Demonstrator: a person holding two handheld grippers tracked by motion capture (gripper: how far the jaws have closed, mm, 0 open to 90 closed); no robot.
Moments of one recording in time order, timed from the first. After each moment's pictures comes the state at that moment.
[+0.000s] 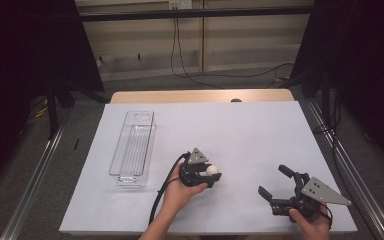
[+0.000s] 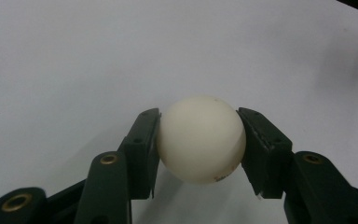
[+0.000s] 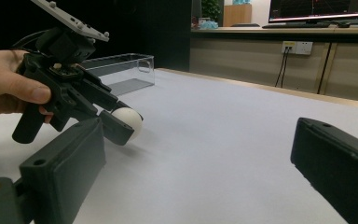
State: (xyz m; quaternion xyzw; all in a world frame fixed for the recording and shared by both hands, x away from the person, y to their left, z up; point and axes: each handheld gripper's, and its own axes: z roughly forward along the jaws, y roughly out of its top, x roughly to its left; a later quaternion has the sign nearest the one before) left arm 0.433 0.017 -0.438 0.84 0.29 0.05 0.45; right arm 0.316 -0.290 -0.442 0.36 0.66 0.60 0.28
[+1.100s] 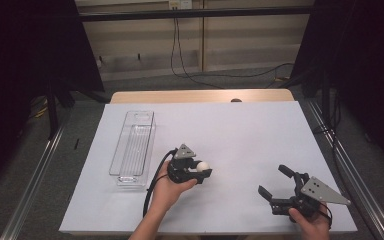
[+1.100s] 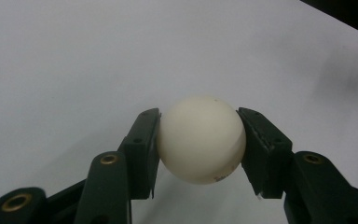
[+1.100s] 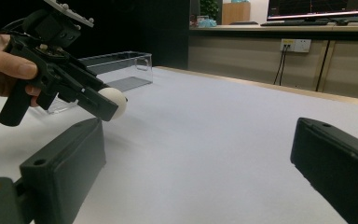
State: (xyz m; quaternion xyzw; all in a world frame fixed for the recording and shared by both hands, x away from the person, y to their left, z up) left arm 0.438 0.043 -0.425 0.83 0.32 0.04 0.45; right arm 0.317 -0.291 -0.443 0.36 0.66 0.60 0.28
